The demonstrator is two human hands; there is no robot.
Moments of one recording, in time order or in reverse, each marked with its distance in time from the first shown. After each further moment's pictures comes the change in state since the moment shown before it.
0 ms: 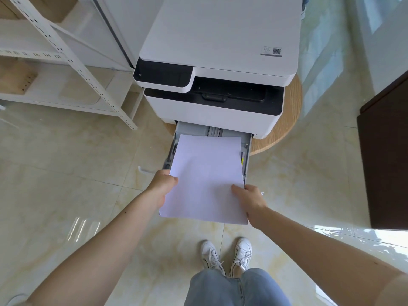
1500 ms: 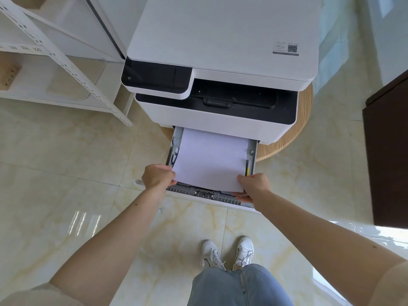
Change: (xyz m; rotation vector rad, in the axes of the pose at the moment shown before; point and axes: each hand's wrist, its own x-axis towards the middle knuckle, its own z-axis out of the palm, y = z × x) left_hand 0.078 0.022 0.001 -0.117 0.335 -0.046; right_hand 0.056 -0.060 0.007 -0.066 0.089 0.085
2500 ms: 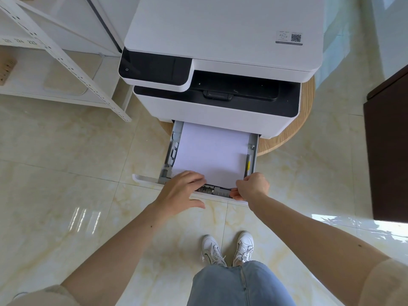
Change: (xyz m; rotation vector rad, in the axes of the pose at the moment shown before) left_hand -0.012 -0.055 0.007 0.921 -0.427 1.342; right_hand 0.007 0.021 0.015 -0.064 0.137 -0.050
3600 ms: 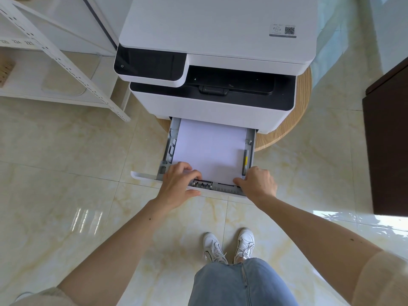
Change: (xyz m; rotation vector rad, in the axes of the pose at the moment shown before) left_hand 0.003 0.008 0.003 -0.112 -0.033 -0.329; right_hand 0.008 0.015 -0.017 -0.731 0.149 -0.373
